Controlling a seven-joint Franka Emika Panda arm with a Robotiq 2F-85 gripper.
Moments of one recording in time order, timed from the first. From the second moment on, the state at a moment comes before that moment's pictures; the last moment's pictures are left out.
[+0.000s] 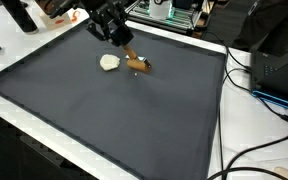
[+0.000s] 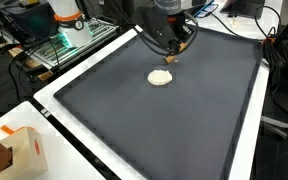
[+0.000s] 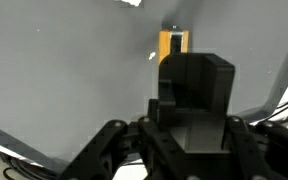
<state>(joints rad) -0.13 0.30 0.07 -1.96 0.55 2.08 -1.68</state>
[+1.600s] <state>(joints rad) -0.10 0.25 0.07 -1.92 0.30 2.01 -1.63</state>
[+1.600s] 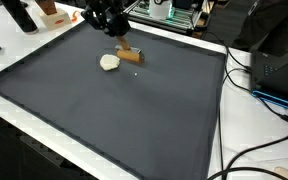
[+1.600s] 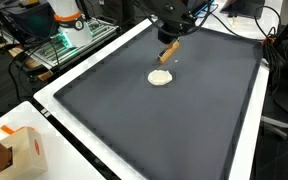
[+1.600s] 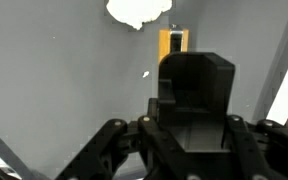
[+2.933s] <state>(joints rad) -0.10 0.25 0.07 -1.88 0.30 1.91 -1.46</state>
